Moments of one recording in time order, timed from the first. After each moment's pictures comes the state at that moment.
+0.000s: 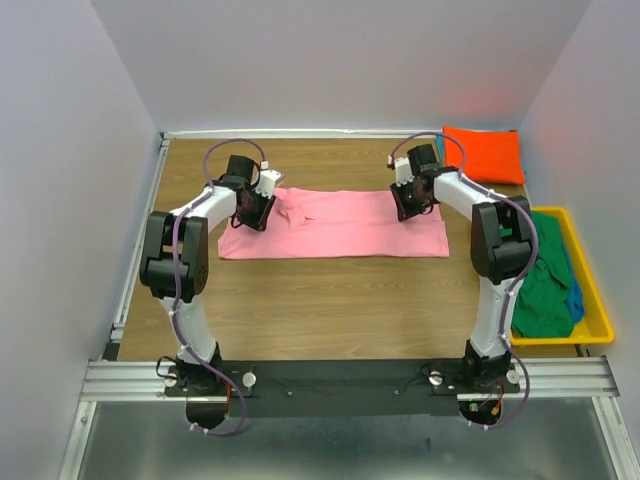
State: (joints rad) left arm -0.16 1.88 1.27 -0.46 0.25 0.31; right arm 0.23 2.08 1.50 -0.55 -0.15 -0.21
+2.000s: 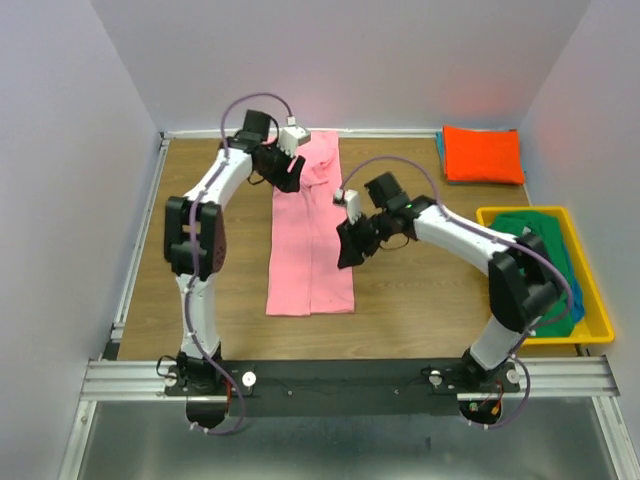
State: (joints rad) left arm -0.22 2.21 1.93 -0.67 0.49 0.40; right arm 0.60 1.75 1.20 -0.50 -0.64 -0.09
